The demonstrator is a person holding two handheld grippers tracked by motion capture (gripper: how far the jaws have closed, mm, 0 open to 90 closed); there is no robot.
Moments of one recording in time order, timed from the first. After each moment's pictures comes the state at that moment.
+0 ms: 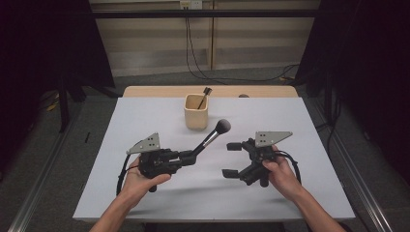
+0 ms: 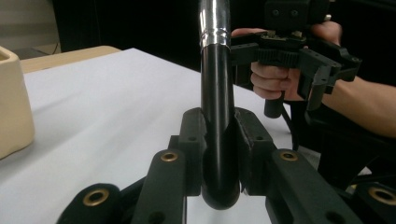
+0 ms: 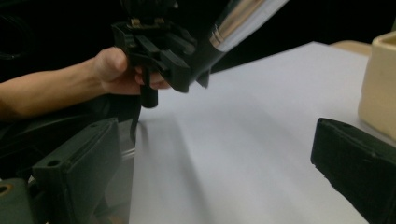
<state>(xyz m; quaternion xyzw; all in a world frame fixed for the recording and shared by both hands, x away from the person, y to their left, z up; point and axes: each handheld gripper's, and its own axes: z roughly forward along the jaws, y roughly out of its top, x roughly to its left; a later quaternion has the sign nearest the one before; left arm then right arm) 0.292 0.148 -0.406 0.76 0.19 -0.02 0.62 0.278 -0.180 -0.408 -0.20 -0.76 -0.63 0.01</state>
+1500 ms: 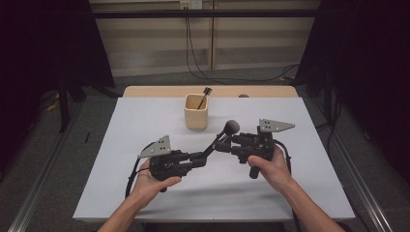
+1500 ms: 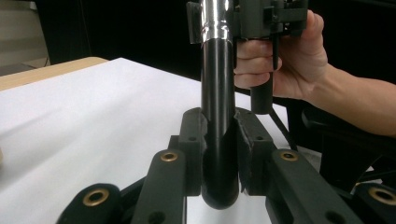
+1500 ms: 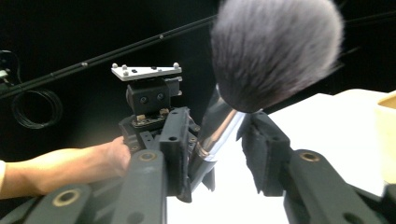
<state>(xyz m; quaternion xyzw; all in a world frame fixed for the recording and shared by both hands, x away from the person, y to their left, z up) 0.288 0.124 -0.413 0.76 0.16 -0.01 0.63 0.297 -0.174 -0.394 -0.22 -0.67 -0.71 0.03</state>
